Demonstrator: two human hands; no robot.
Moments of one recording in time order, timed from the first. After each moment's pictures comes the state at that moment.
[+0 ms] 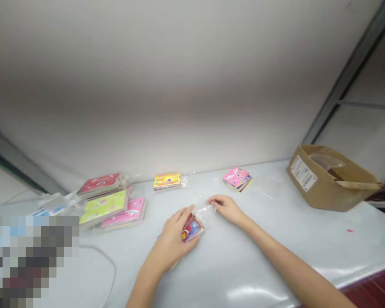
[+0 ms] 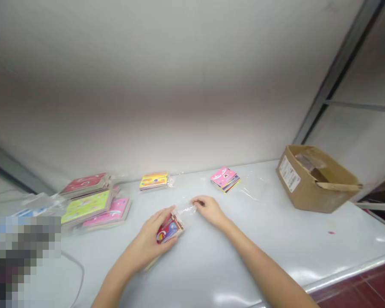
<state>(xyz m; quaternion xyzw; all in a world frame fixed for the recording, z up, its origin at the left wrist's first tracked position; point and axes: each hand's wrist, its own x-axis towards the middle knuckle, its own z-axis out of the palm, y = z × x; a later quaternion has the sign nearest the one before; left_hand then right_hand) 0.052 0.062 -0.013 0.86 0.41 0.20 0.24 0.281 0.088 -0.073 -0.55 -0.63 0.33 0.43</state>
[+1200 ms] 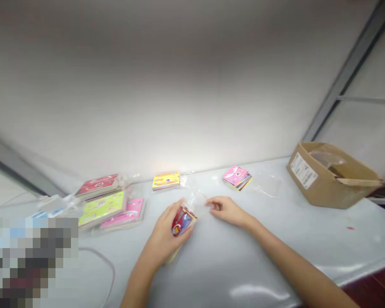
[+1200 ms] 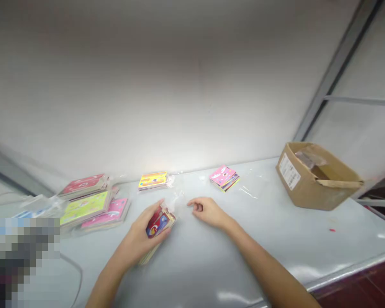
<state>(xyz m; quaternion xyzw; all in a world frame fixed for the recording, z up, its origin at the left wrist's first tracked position) 0.045 0.070 -0.008 0.84 0.43 0.24 0.22 0.285 0.077 -0.059 -0.52 -0.68 0.35 0.37</state>
